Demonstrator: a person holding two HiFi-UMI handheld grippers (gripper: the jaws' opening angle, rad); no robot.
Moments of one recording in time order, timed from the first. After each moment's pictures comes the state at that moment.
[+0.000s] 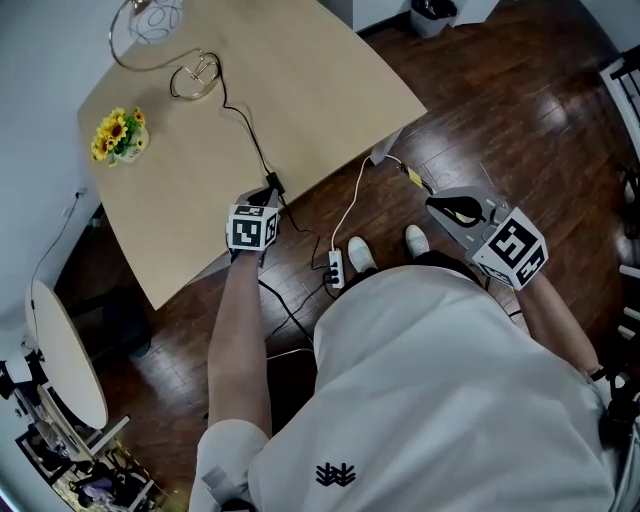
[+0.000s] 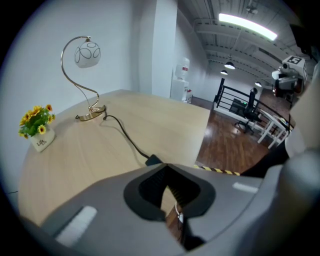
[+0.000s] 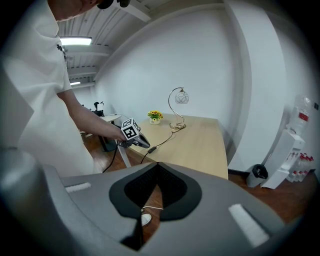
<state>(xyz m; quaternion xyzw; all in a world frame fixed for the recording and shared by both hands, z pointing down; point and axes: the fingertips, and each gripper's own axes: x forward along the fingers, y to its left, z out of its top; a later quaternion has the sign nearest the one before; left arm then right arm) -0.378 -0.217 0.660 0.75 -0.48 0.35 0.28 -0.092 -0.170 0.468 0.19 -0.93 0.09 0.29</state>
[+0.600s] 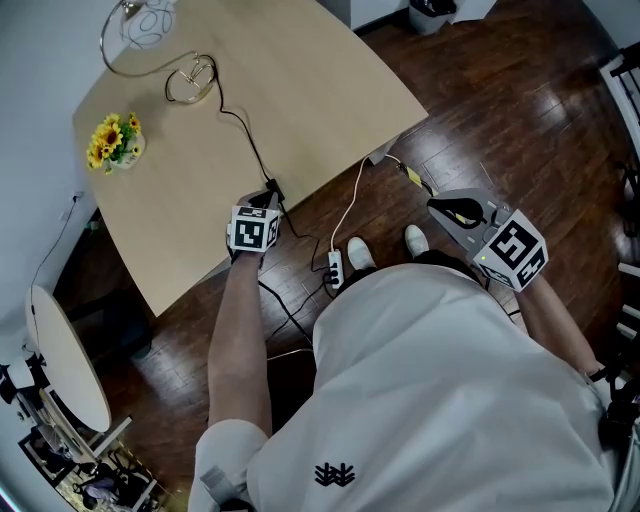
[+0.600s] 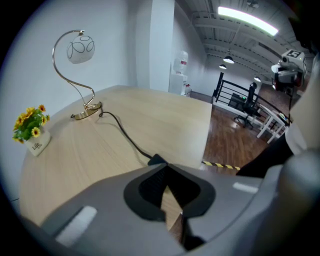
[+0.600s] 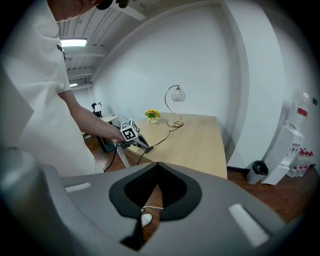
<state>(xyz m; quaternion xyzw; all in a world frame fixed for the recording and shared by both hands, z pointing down) -0.378 -0.226 0.679 0.75 -0.47 0.38 0.28 -0.088 -0.186 0.477 0.19 -0.93 0.11 0.29</state>
